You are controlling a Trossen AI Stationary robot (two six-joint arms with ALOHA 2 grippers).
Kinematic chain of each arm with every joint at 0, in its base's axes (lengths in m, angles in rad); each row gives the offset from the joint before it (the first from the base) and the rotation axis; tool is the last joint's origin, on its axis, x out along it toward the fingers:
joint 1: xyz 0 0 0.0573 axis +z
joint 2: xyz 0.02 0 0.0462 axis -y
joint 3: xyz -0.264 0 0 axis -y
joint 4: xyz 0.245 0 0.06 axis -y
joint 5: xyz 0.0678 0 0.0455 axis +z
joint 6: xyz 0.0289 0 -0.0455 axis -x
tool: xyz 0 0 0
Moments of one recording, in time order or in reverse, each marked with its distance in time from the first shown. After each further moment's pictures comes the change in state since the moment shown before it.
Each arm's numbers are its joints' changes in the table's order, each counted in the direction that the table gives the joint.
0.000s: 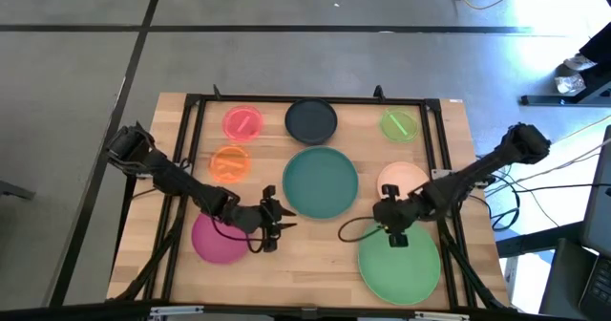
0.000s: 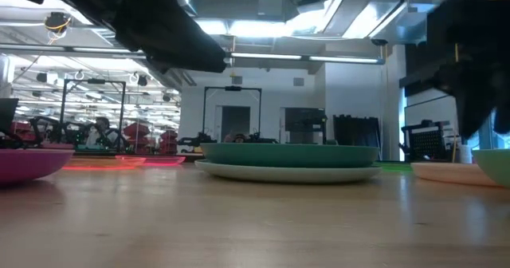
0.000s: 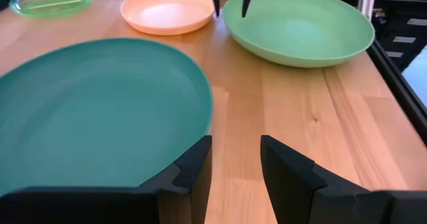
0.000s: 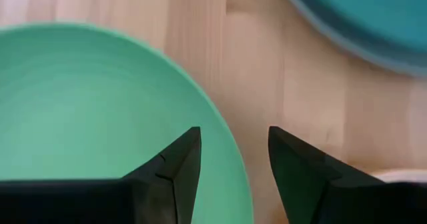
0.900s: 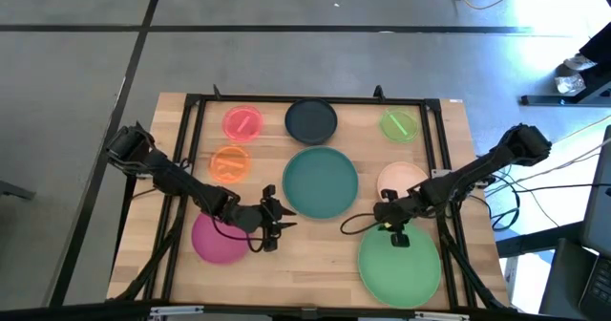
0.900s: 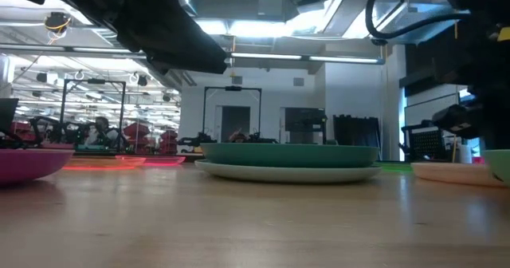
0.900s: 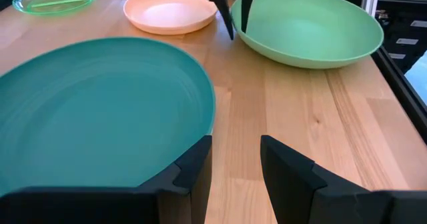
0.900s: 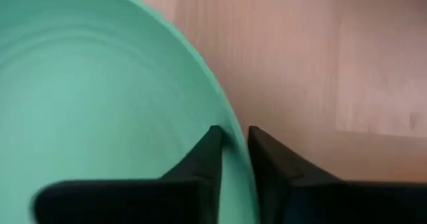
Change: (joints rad) left arm 0.004 0.000 0.000 -0.002 0.006 0.007; right arm -0.054 0.000 -0.203 0.277 0.171 0.002
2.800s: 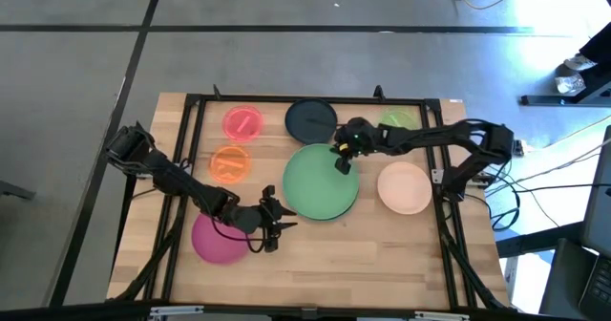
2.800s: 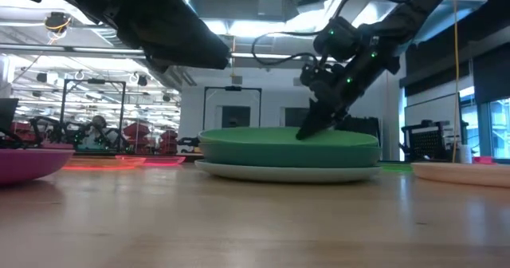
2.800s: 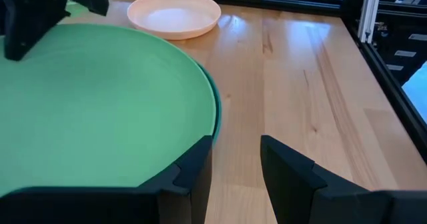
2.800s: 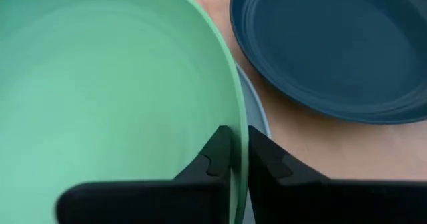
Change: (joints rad) left arm -0.009 -0.001 0.001 0.020 0.023 0.026; right arm -0.777 -0.360 0.317 0.346 -0.025 0.390
